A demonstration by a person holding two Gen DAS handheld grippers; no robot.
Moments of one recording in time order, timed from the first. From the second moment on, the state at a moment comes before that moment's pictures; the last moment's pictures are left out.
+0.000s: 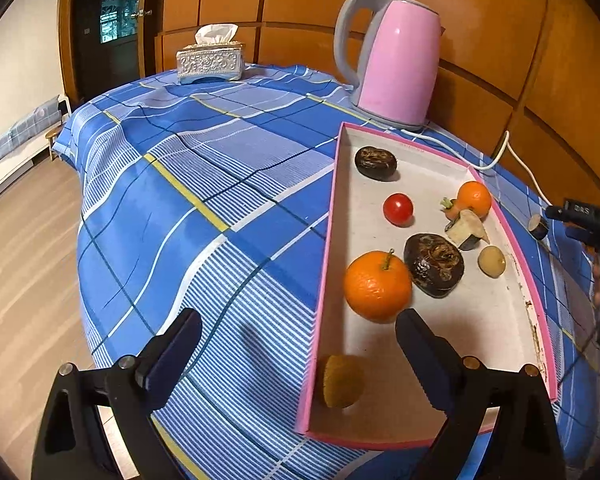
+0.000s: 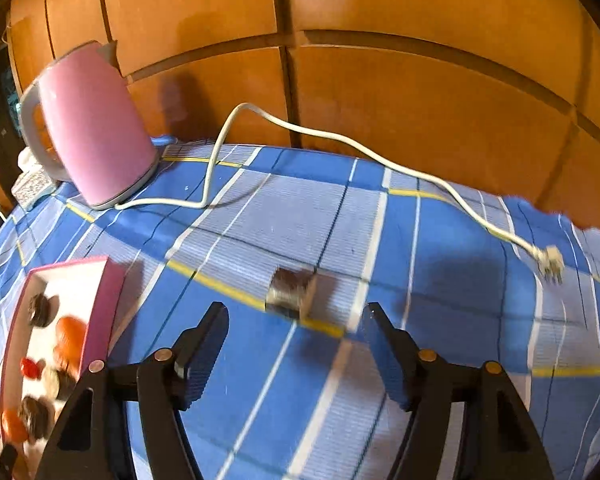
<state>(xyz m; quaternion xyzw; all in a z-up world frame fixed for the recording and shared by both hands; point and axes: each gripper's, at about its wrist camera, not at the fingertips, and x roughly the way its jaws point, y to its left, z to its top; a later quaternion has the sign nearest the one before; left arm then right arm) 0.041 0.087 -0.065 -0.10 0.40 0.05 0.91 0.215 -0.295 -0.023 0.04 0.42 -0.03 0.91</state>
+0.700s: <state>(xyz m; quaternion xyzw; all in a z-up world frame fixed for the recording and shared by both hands) 0.042 0.087 -0.070 -0.12 0.41 0.05 0.90 0.207 -0.291 -0.044 0.04 0.45 -0.03 0.89</state>
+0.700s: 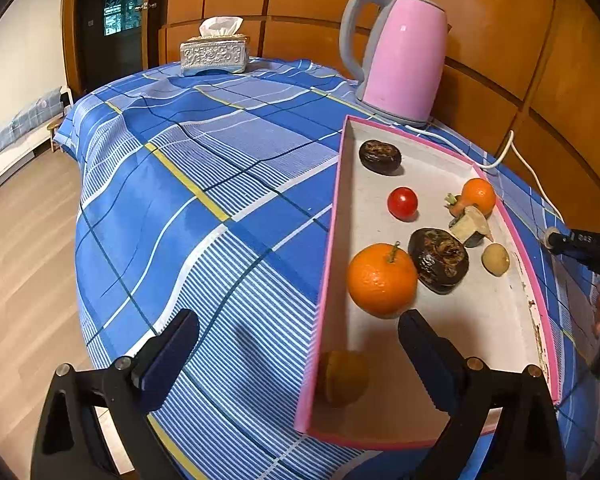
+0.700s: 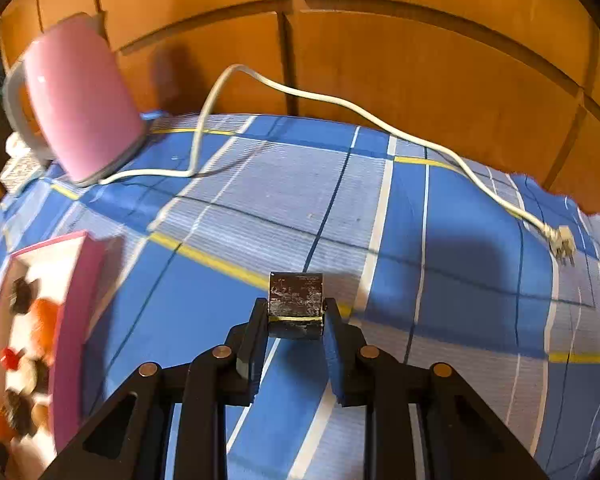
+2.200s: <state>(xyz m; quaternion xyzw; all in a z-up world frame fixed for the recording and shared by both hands) 0.027 0.094 -0.058 -0.14 0.39 0.04 0.91 0.093 -0.129 -0.032 -0.05 0.45 0.19 0.87</state>
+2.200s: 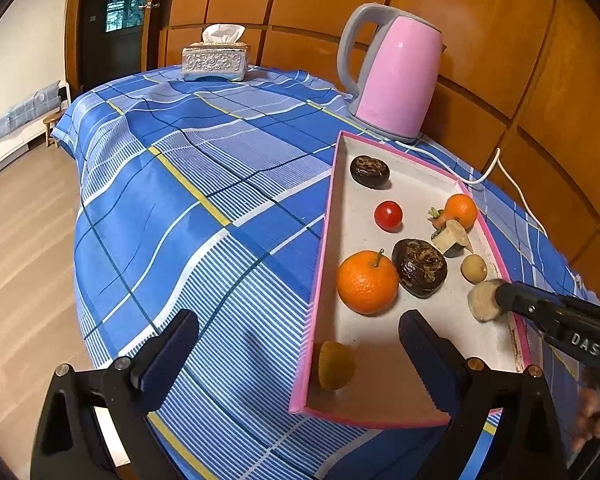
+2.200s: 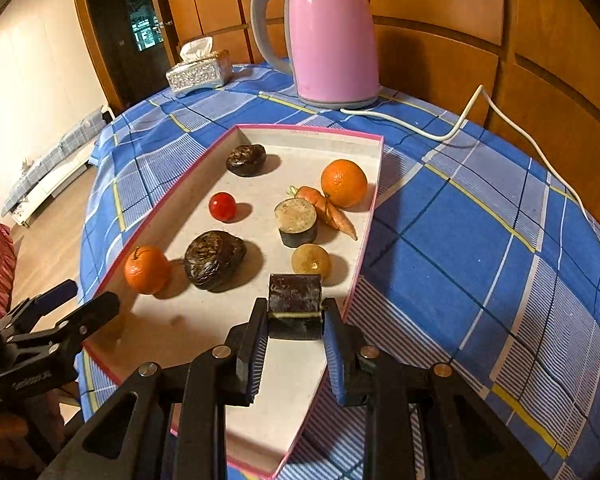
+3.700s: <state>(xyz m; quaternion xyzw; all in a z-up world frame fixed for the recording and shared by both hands) 0.019 0.076 -0.042 -0.10 0.38 0.02 0.92 0.033 -0.184 -0.025 0.02 0.40 0.06 0.92</state>
